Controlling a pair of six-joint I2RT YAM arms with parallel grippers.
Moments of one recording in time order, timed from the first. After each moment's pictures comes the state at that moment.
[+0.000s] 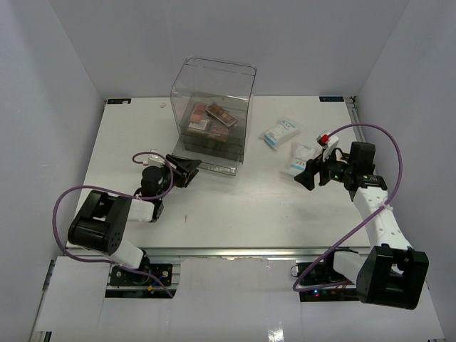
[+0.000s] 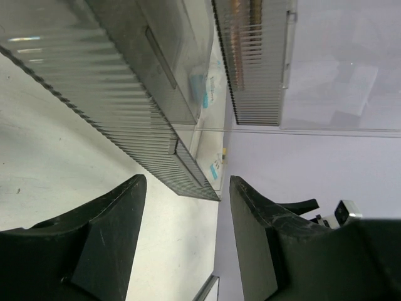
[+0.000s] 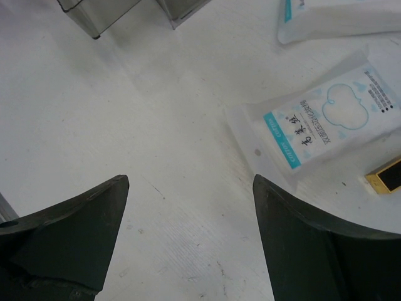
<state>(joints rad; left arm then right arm) -0.25 1.52 0.35 0.98 0.28 -1.30 -0.09 1.10 0.76 -0.37 -0.82 -0.38</state>
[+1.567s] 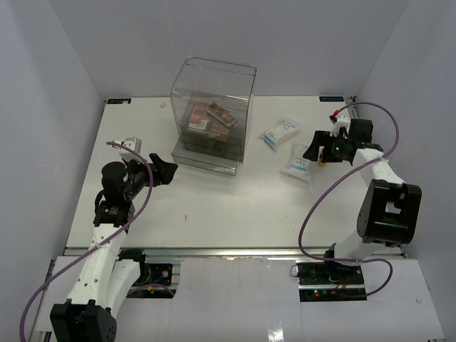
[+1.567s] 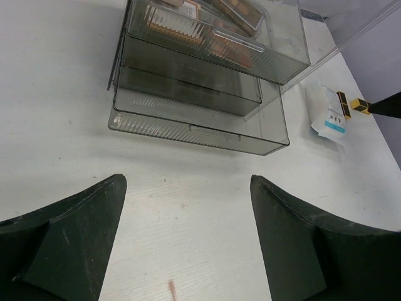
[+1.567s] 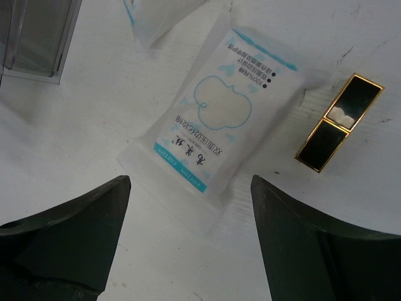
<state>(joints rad) -0.04 0.75 0.57 -0.06 0.38 -0.35 -0.14 1.55 1.05 -0.34 -0.56 -0.05</state>
